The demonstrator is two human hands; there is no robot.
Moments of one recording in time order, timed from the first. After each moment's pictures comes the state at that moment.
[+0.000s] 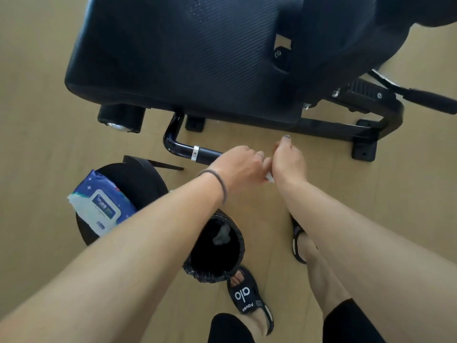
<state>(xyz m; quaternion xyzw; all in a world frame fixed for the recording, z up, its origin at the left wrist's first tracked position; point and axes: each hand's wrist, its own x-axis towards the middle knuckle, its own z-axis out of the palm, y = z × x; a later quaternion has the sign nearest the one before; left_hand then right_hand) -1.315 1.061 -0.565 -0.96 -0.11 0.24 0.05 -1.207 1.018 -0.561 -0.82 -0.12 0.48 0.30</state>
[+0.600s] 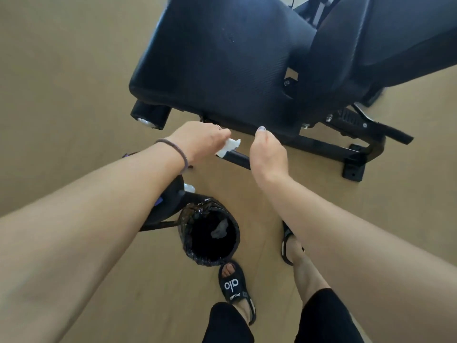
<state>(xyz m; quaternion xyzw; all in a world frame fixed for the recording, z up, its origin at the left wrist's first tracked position) -1.398 1.091 -0.440 -0.89 -0.39 0.23 -0.08 -1.258 1.008 -0.444 -0.78 -0.30 0.45 0.30</state>
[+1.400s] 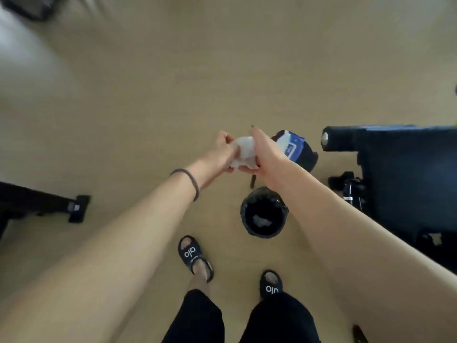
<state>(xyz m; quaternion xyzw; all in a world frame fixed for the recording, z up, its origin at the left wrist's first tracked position) -1.521 0.730 -0.188 -0.06 -0.81 -0.46 -0.37 -1.465 0.836 -0.187 -0.44 -0.50 0.74 -0.08</state>
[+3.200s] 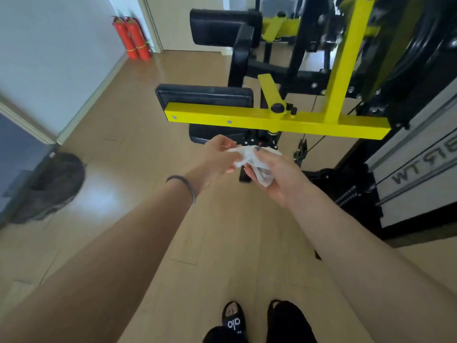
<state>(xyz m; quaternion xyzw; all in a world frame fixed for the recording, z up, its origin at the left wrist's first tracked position) -1.539 -0.501 -0.085 0.53 -0.59 -0.57 0.22 -1.671 -0.428 -0.104 0.11 -0.49 0.60 -0.62</state>
